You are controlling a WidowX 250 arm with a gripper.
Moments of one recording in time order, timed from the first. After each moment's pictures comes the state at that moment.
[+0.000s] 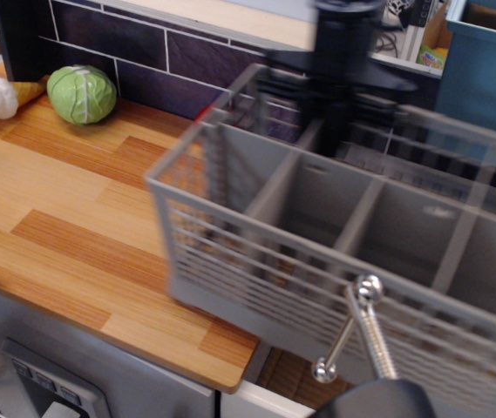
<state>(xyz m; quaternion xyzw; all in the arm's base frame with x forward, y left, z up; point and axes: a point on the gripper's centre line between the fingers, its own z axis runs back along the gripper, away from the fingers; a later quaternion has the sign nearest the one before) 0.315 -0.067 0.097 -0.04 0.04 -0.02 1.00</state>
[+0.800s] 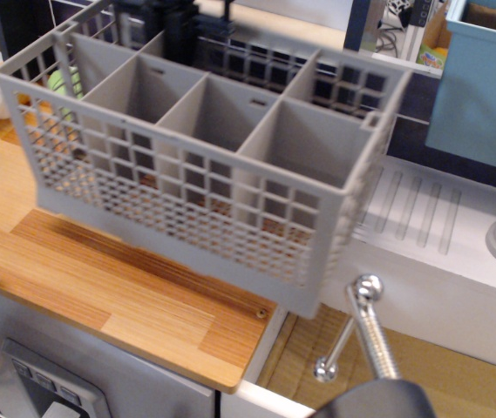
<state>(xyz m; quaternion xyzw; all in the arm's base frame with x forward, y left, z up) 0.336 0.063 0.108 -0.02 0.06 0.00 1.00</state>
